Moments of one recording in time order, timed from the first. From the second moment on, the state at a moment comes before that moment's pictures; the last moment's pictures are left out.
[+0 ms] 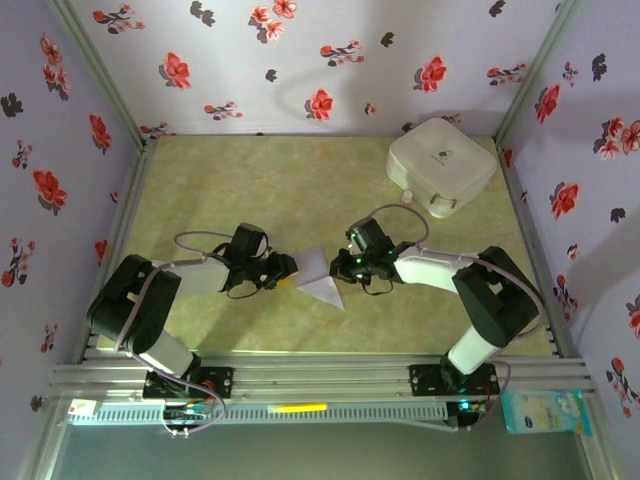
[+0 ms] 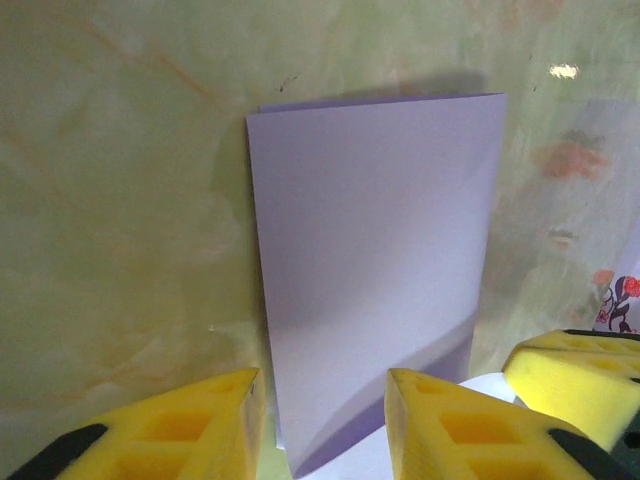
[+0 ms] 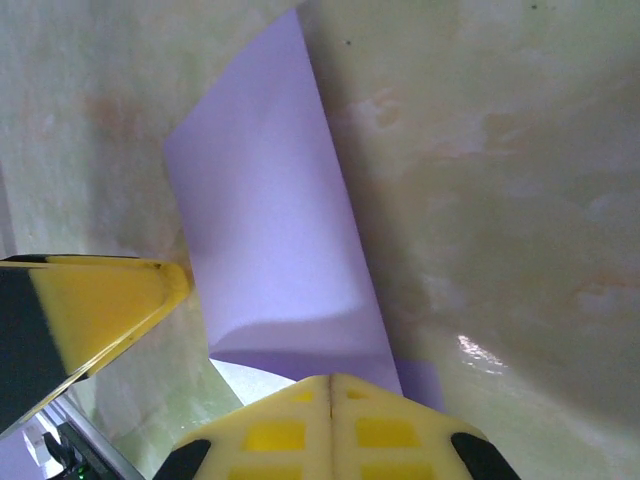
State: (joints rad) left arm -0.54 1.57 0.62 0.05 0.46 -0.98; right arm 0.67 1.61 0.78 -0.10 -0.40 0.88
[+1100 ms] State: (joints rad) left arm -0.54 1.59 0.63 0.04 0.47 -0.98; right arm 0.65 1.55 0.67 0.06 -0.45 0.96
